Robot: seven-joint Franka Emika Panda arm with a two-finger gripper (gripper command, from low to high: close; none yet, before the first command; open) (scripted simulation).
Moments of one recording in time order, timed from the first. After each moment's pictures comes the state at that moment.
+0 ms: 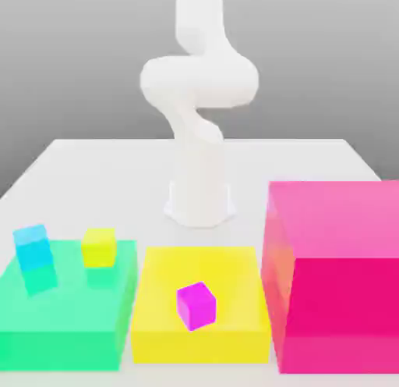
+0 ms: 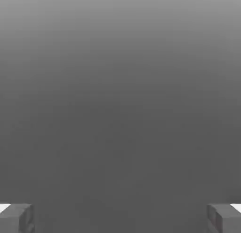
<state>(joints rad) -0.02 -0.71 -0.02 -2.28 -0.01 2.31 0.81</state>
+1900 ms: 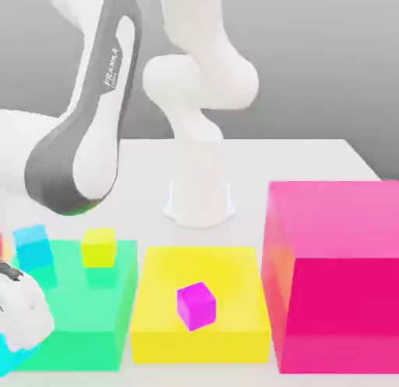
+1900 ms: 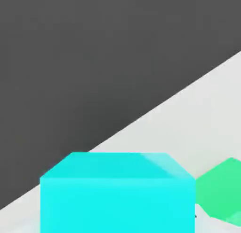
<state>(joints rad) -0.20 0.25 -0.17 -2.21 0.15 2.46 0.87</state>
